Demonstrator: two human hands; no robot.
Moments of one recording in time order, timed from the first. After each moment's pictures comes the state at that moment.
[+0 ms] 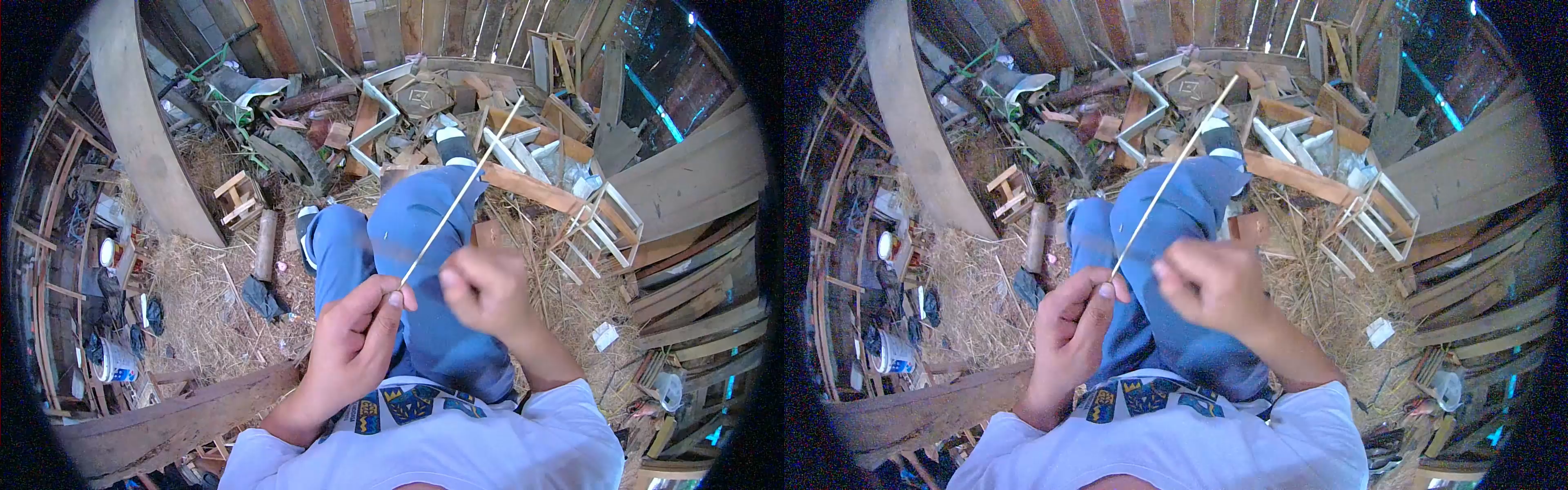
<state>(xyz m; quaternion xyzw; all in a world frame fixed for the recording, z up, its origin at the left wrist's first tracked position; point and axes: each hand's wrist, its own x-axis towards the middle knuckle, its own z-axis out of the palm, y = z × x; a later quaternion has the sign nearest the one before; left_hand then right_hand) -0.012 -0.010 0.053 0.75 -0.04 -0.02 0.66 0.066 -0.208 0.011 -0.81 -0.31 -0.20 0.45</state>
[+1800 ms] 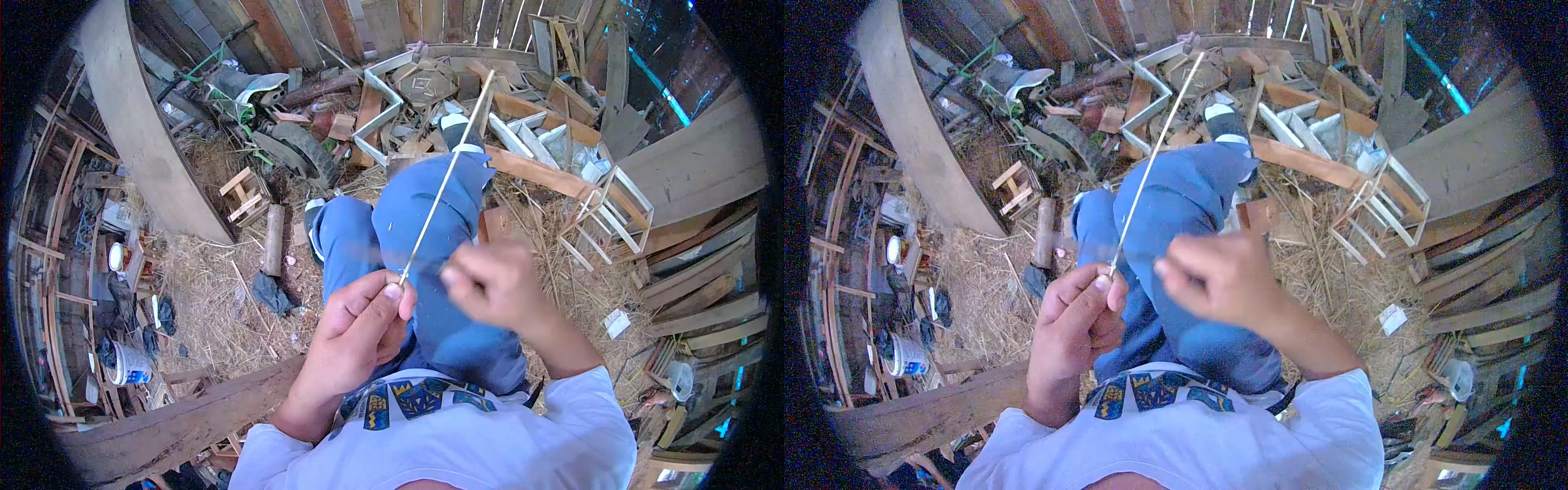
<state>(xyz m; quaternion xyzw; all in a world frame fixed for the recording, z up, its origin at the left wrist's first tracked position) -0.010 0.002 0.056 0.54 0.05 -0.20 0.82 0.066 -0.212 0.009 -0.81 -0.37 -0.15 0.43</state>
